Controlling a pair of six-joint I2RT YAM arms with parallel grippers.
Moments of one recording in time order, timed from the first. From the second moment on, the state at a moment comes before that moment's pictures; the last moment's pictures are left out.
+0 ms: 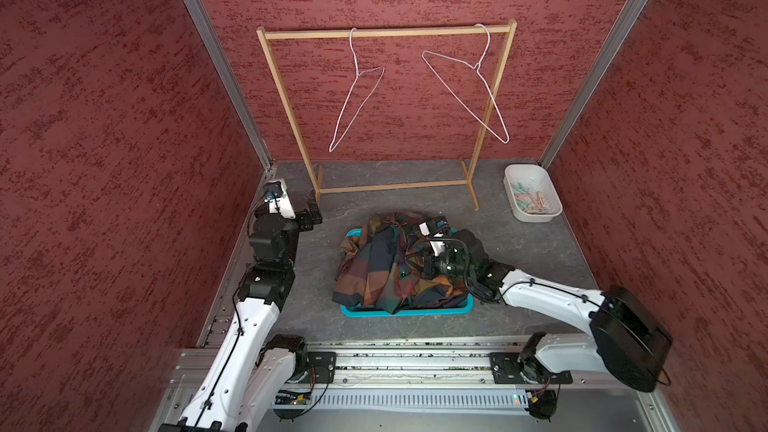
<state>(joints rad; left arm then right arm) -0.09 0.79 0.70 -0.01 -0.21 -0.12 0.78 1.38 0.63 0.29 -0.36 0.60</state>
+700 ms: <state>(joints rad) -0.08 0.75 0.57 0.05 -0.20 -0.14 0.84 1.28 0.58 0.22 -0.09 0.60</state>
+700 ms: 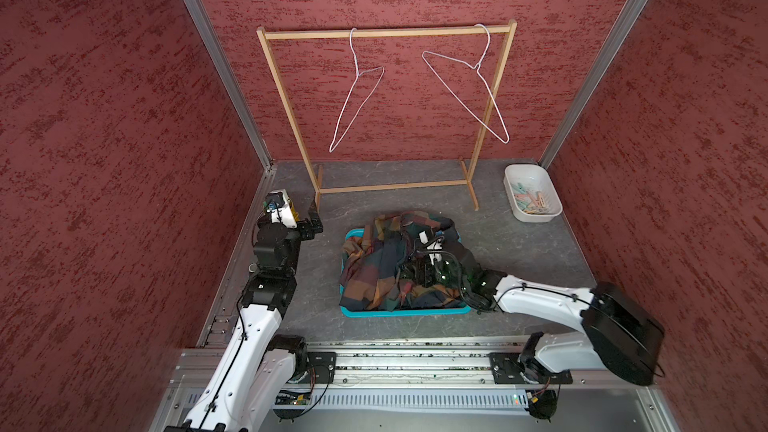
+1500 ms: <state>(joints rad) 0.04 0.85 0.39 0.27 -0.13 -0.16 0.24 0.70 0.61 -0.11 0.04 0.29</state>
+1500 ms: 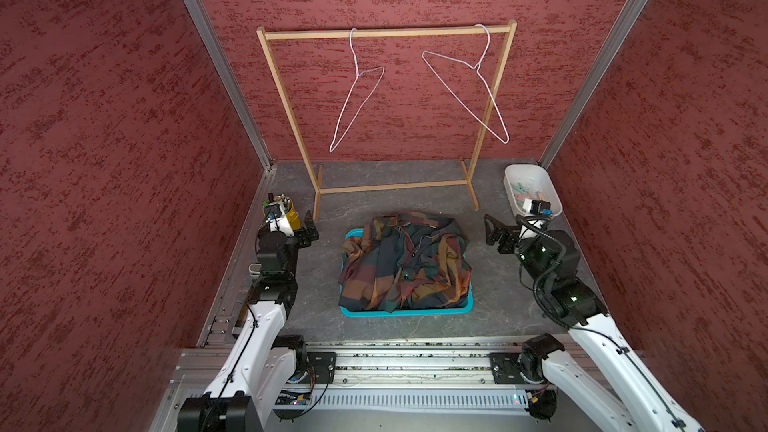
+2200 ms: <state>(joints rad) 0.12 1.29 0.28 0.73 0.02 -0.16 -0.03 1.39 0.20 1.03 0.00 0.11</state>
